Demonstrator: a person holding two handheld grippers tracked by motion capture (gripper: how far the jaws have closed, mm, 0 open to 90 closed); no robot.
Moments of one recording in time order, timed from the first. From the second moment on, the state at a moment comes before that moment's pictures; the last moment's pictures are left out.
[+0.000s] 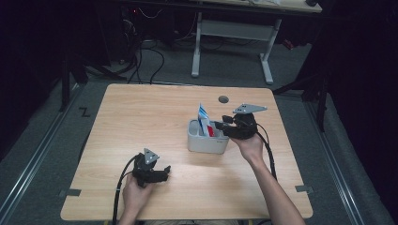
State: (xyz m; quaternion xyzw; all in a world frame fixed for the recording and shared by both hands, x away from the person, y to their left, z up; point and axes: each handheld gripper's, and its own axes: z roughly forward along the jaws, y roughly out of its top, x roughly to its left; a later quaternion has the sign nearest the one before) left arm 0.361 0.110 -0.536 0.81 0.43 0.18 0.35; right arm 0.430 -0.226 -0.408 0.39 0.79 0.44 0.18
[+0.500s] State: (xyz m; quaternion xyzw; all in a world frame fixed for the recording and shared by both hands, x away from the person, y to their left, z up) left arm 0.361 0.110 -0.536 0.81 0.43 0.18 0.35; right arm 0.417 -0.254 -0.407 0.41 0.77 0.45 0.19
